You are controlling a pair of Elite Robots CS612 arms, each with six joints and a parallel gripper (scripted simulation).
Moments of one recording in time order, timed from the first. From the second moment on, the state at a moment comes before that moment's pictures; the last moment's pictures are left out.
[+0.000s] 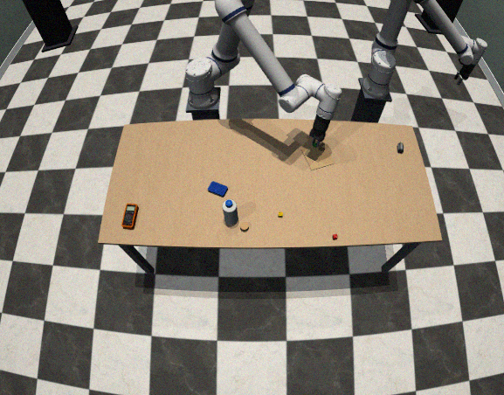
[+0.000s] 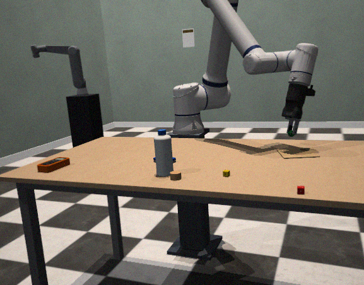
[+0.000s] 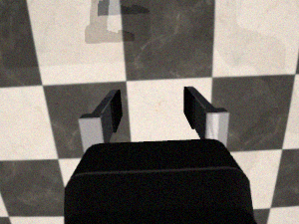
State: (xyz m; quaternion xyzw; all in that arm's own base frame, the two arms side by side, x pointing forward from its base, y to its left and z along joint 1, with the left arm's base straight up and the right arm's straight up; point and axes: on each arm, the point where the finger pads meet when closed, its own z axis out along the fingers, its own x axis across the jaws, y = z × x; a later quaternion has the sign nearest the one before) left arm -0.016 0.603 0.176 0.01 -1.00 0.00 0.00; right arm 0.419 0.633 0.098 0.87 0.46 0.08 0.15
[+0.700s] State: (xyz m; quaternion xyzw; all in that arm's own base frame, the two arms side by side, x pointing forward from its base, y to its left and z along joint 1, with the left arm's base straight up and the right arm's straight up) left arm -0.016 0.603 0.176 0.01 -1.00 0.00 0.00; right arm 0.420 0.632 0.098 0.88 0.47 0.03 0.07
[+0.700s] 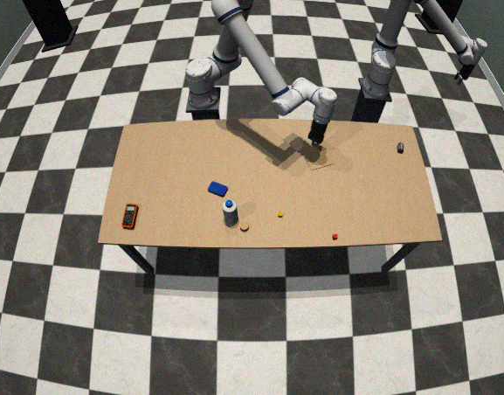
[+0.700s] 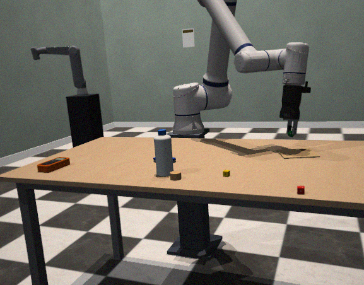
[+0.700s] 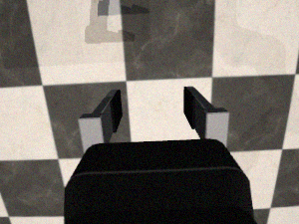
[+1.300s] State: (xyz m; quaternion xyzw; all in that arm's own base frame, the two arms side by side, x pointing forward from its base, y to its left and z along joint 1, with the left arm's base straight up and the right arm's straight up) left arm -0.016 0.603 0.176 0.01 -1.00 0.00 0.00; right arm 0.423 0.631 0.100 0.88 0.47 0.00 0.00
